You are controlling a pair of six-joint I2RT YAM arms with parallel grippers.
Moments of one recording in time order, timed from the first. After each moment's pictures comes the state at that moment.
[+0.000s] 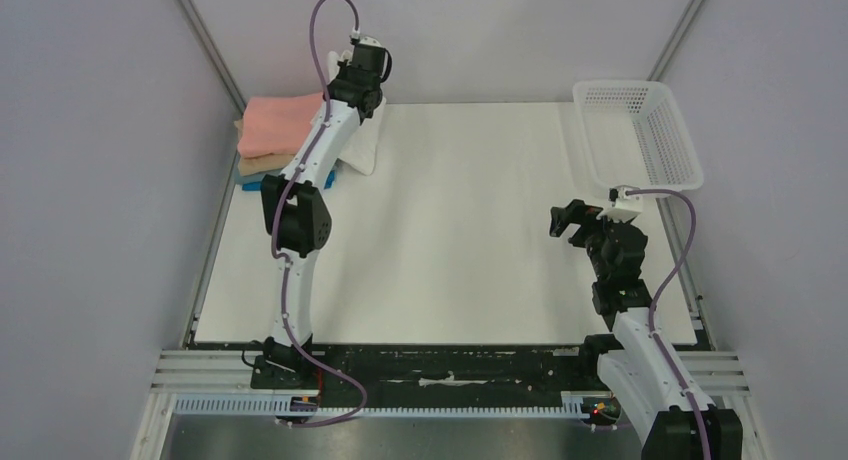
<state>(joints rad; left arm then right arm) -0.32 2.28 2.31 -0.66 -0.72 0.13 0.03 0.73 0.28 0.26 -0.02 0.29</state>
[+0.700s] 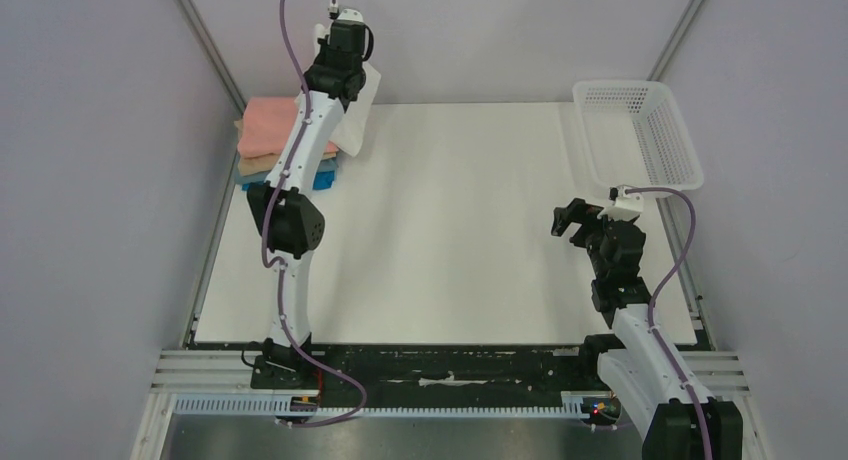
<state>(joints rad) -0.28 2.24 2.45 -0.71 -0.68 0.14 0.03 0.77 0.29 0.25 0.04 0.28</state>
